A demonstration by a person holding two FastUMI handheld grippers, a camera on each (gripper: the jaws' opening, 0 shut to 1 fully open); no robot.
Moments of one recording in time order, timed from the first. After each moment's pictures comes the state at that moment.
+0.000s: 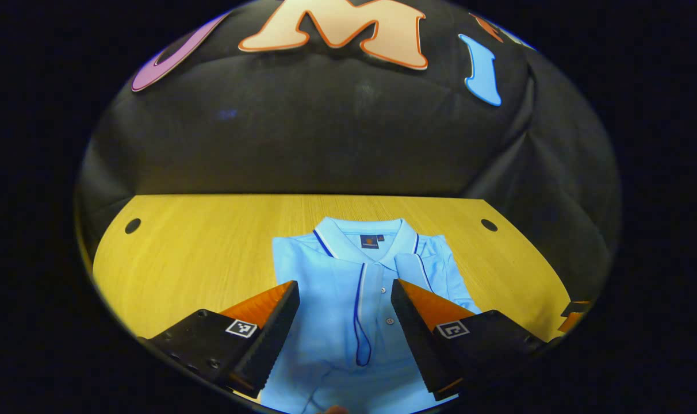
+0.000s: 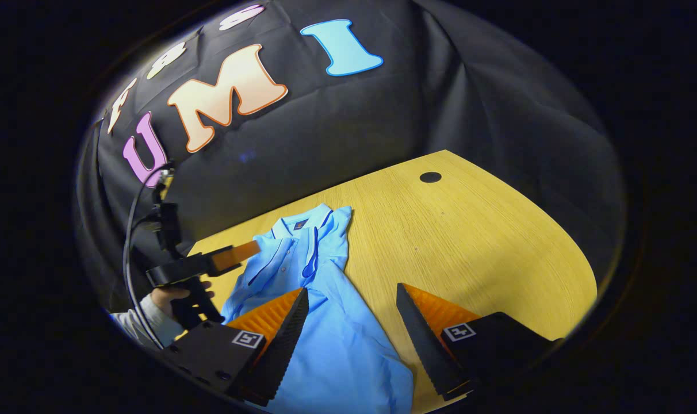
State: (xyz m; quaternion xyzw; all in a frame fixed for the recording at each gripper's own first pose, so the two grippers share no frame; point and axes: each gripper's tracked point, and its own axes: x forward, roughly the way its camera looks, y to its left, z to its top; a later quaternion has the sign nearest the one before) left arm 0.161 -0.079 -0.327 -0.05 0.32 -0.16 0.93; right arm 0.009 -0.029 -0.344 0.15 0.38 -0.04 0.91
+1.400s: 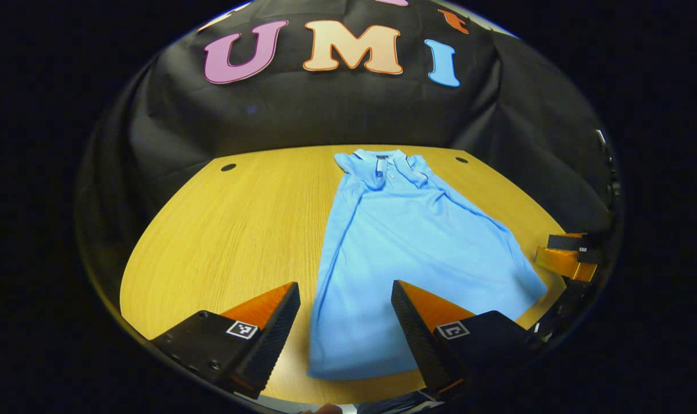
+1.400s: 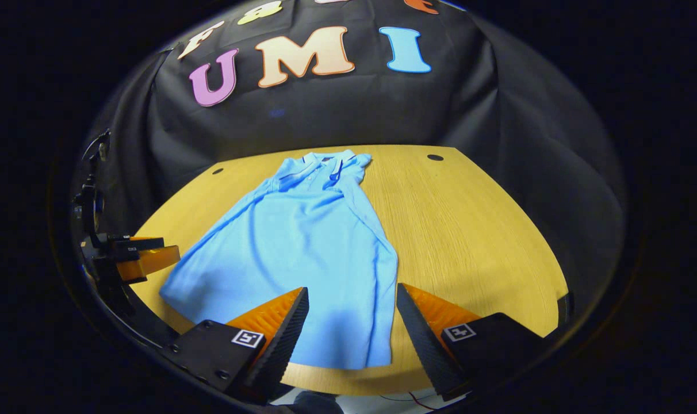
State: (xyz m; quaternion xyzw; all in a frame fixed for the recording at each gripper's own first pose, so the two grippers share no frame) left arm -0.180 0.022 -0.326 0.00 0.38 -0.12 0.92; right arm -0.203 -0.010 -0.354 -0.01 0.42 0.02 0.91
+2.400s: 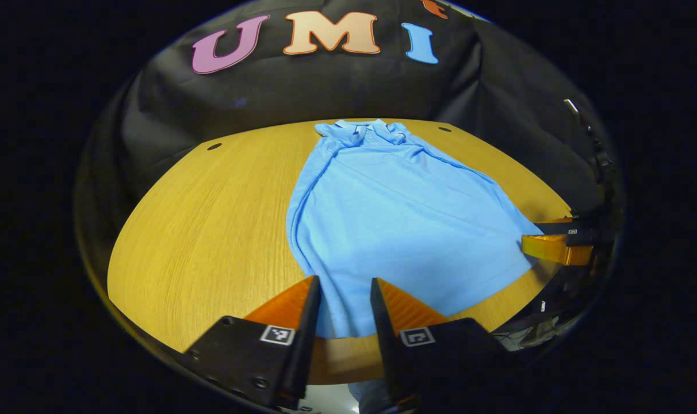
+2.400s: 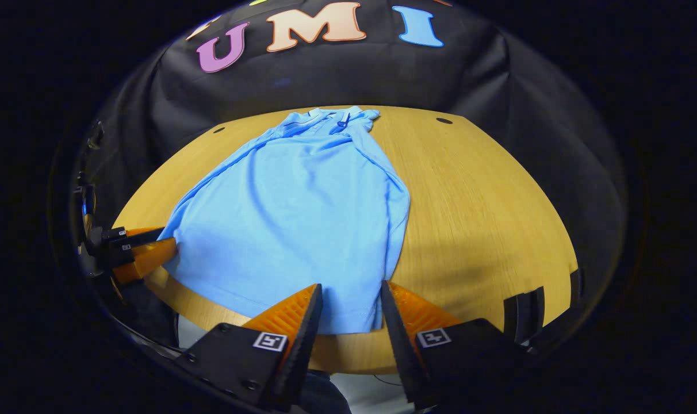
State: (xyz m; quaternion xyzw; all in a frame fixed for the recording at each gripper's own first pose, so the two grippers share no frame) left arm -0.225 -0.009 -0.370 0.01 0.38 -0.14 0.91; right arm -0.256 0.010 -0.398 -0.03 0.49 0.05 0.87
